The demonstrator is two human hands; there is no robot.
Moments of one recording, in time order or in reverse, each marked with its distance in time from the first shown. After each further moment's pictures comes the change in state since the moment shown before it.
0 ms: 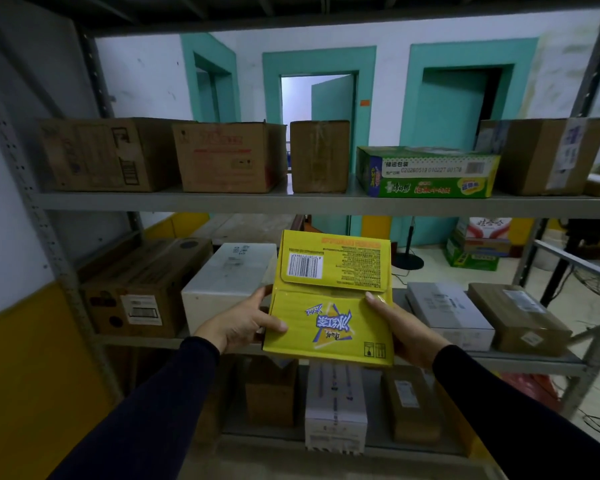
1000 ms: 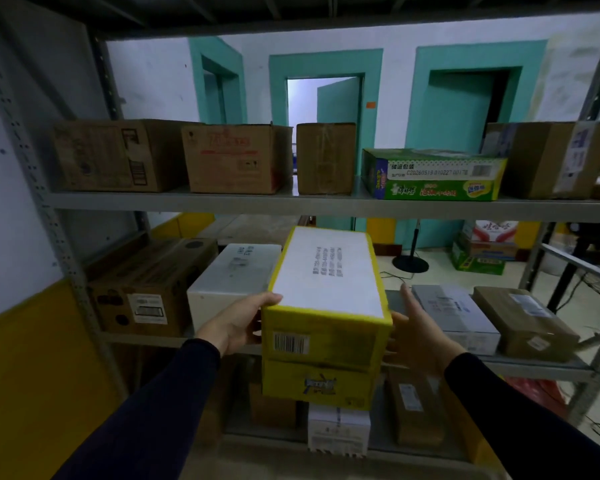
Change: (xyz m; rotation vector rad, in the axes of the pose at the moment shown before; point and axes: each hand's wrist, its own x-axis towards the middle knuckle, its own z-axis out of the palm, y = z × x) left_hand -0.007 0.001 0.001 -0.139 0.198 -0.054; right_hand -0.015 0.001 -0.003 0.085 -0.112 0.037
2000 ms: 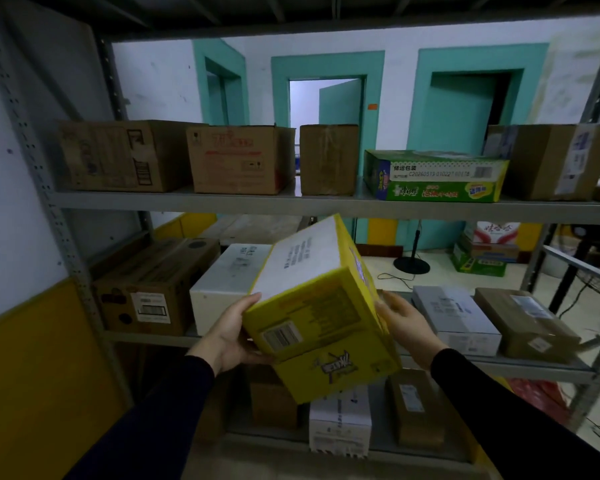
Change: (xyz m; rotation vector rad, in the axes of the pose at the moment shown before) left_hand -0.012 -0.021 -0.011 -0.306 0.107 -0.105; right_hand 0.009 -0.006 0.020 -0.334 0.388 -0.198
